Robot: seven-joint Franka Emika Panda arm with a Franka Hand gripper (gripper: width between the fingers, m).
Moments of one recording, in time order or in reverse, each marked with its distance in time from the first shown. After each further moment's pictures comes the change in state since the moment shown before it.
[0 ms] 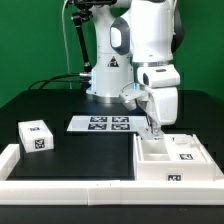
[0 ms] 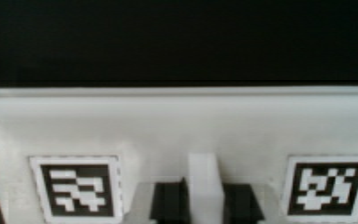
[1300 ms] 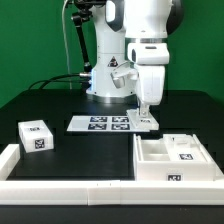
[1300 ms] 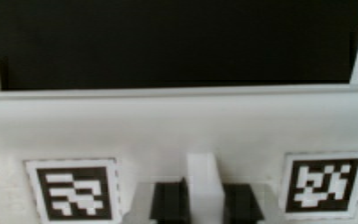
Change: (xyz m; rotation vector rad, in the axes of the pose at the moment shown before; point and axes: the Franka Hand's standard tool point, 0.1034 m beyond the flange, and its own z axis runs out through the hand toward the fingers) arm -0.031 0.014 -0.047 0.030 -0.074 0.113
